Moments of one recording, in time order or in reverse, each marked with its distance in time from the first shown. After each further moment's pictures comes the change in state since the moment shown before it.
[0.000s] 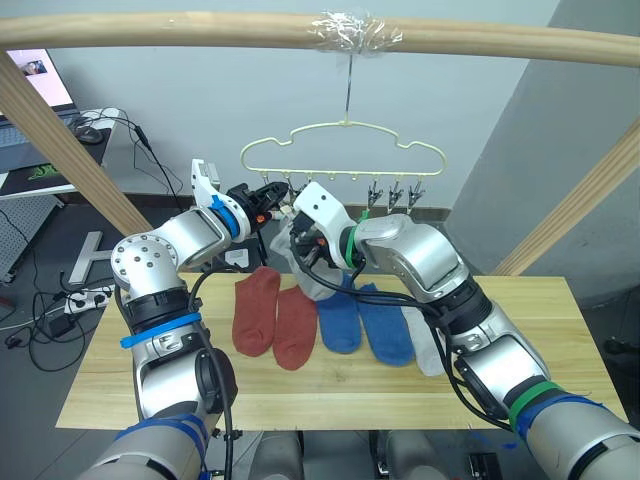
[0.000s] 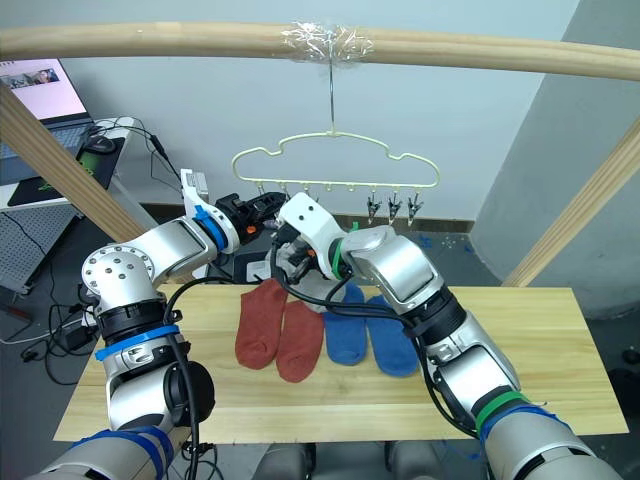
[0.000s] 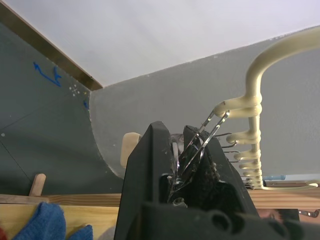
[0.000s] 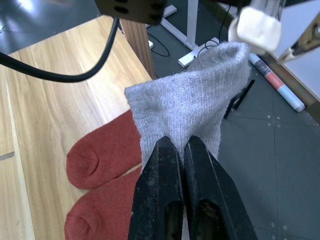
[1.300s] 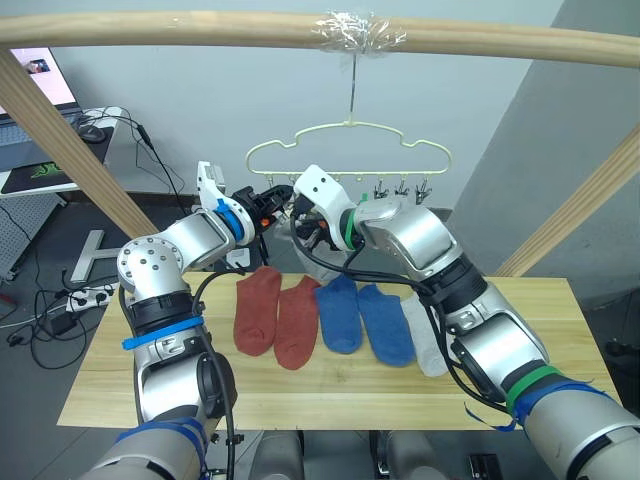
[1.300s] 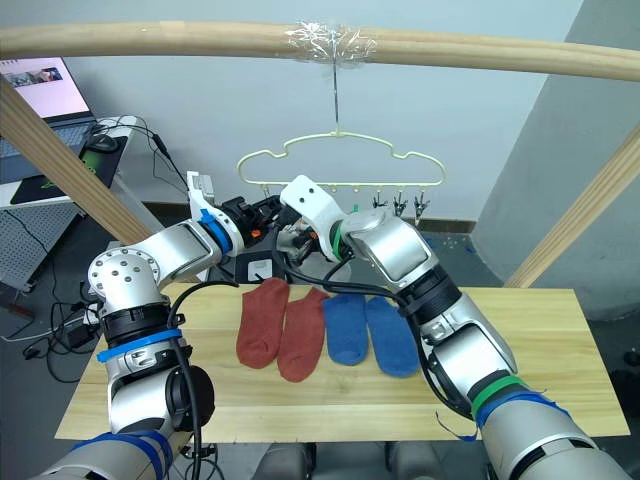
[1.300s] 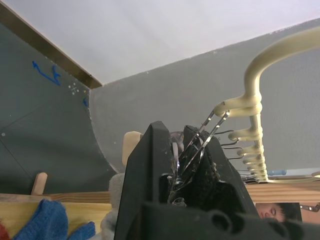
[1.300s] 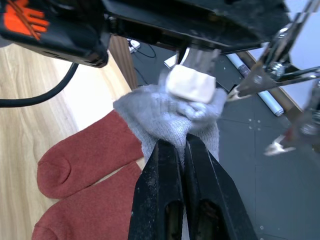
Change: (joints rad) left arm 0.022 0.000 -0.041 -0.012 -0.003 -0.020 -0.025; right arm -0.108 0.002 -0.022 0.175 -0.062 -0.101 0.042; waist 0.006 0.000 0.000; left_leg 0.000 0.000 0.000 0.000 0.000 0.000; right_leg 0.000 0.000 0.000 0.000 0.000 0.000
